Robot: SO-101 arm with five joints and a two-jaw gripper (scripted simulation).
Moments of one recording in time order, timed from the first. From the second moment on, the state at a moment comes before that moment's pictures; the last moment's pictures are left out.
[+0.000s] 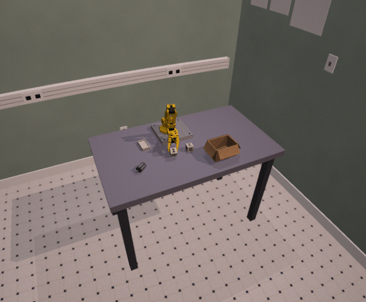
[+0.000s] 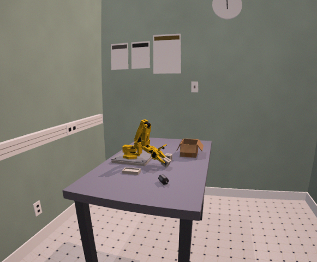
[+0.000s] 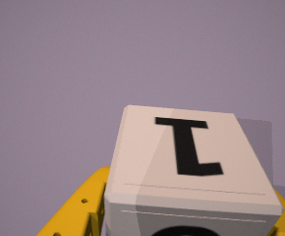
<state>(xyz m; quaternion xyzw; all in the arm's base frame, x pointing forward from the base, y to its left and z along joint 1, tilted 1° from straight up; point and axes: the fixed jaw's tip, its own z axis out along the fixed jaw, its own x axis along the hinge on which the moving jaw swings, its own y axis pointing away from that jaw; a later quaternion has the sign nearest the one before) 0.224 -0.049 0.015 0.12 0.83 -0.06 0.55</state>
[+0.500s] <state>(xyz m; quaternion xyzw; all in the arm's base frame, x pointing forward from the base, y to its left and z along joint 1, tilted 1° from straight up) 0.224 -0.049 0.016 0.12 0.83 -0.06 0.55</state>
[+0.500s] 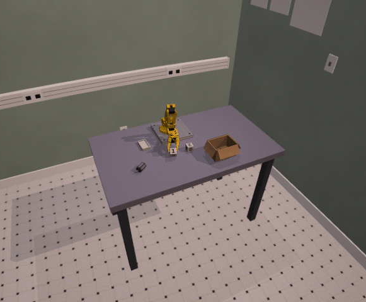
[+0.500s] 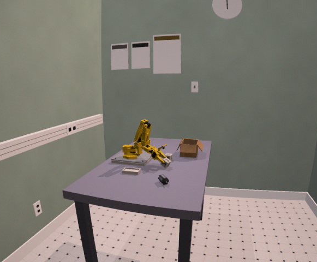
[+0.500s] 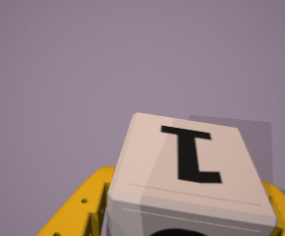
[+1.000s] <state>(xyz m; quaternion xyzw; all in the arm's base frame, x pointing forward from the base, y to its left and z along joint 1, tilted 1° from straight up) 0.225 -0.049 0.016 0.12 0.83 -0.06 0.55</state>
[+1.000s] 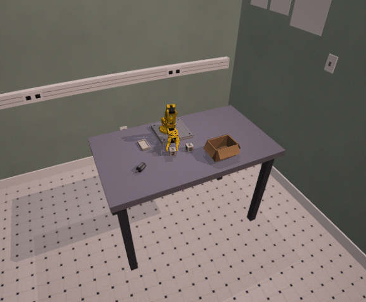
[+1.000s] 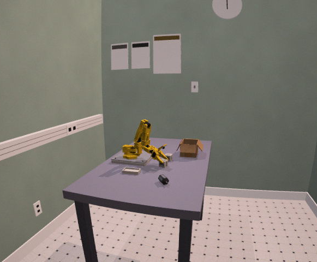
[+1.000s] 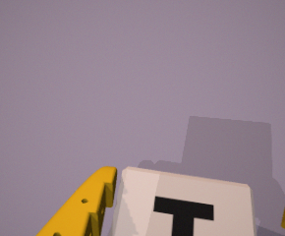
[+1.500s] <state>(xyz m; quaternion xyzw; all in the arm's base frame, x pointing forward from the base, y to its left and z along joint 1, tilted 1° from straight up) 0.224 -0.049 0.019 0.16 0.81 -0.03 0.56</state>
